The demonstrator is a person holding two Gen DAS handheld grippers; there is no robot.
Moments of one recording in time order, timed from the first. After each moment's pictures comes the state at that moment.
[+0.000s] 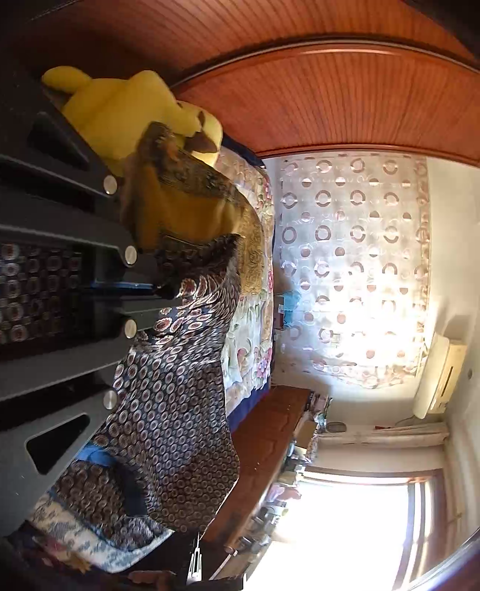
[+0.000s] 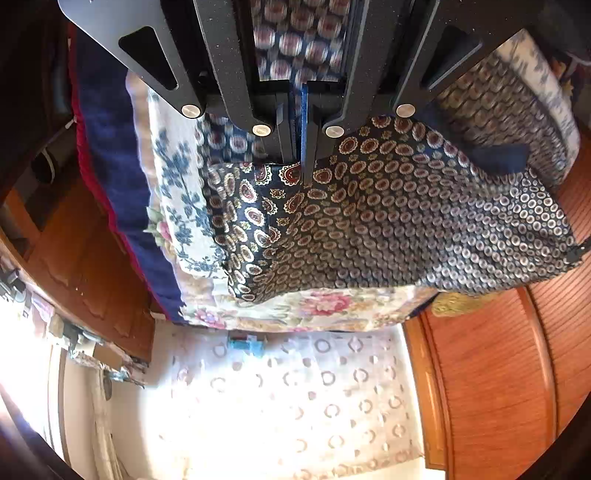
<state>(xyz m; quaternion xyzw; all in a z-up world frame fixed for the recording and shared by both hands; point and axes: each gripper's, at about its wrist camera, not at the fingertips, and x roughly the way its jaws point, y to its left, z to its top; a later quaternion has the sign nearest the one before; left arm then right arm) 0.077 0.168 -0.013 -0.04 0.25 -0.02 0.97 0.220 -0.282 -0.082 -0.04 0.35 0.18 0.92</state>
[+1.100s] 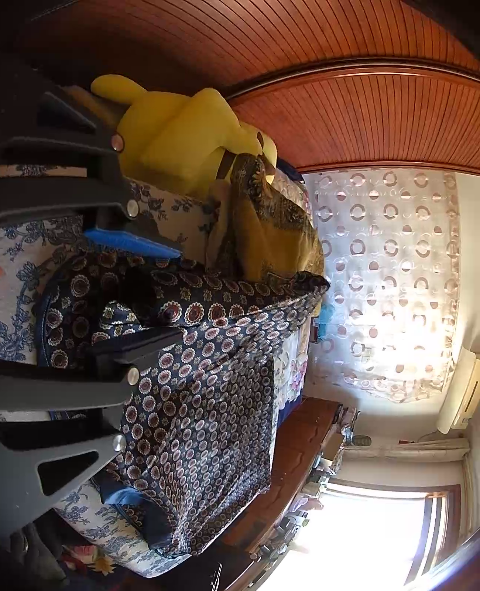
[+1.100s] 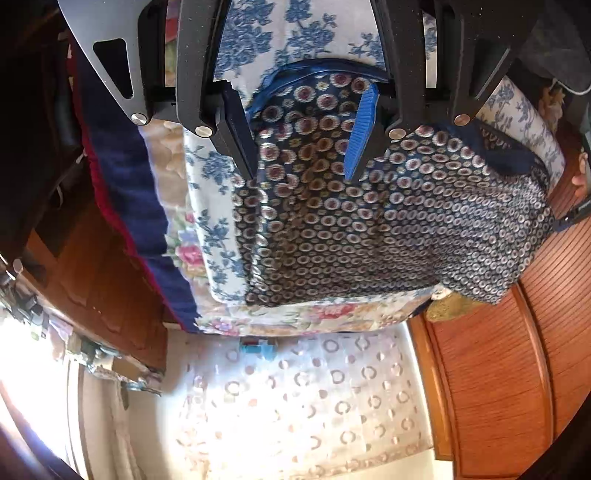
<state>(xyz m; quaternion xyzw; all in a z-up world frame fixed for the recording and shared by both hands) 0.031 0.184 -0.066 -0.04 0.31 0.01 0.95 0.154 -0.321 -0.092 -0.02 0.36 0.16 0.92</state>
